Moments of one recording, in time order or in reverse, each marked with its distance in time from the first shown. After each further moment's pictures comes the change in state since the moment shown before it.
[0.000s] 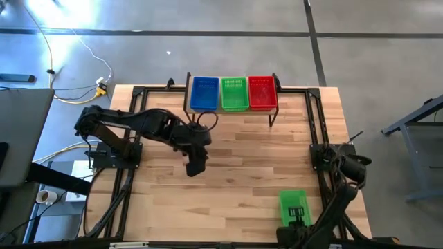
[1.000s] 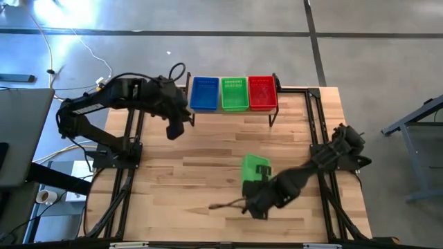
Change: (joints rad) left arm 0.332 -0.229 0.001 -0.112 -0.004 0.330; right arm -0.458 -0.270 0.000 0.165 0.227 -0.324
